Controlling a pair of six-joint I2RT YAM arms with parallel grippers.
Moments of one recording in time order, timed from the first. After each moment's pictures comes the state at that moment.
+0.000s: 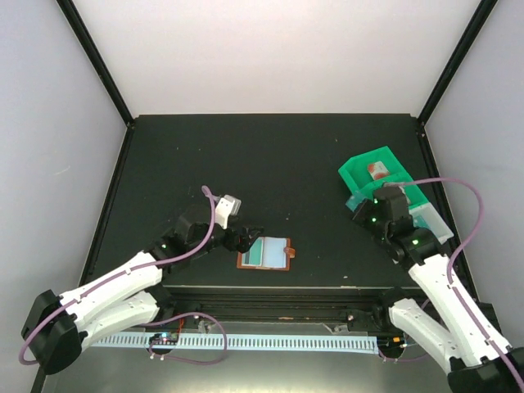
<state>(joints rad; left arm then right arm) -0.73 0.88 0.47 -0.02 0.19 -0.41 0.42 0.78 0.75 -0.67 0.14 0.82</state>
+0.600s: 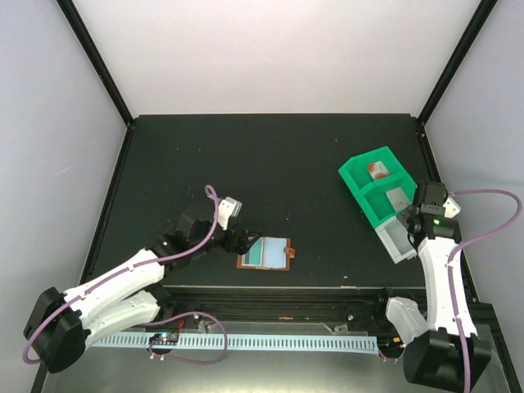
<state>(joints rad) -0.69 0.92 0.48 -0.08 0.26 -0.38 -0.15 0.90 0.82 -0.91 0.28 0.74</state>
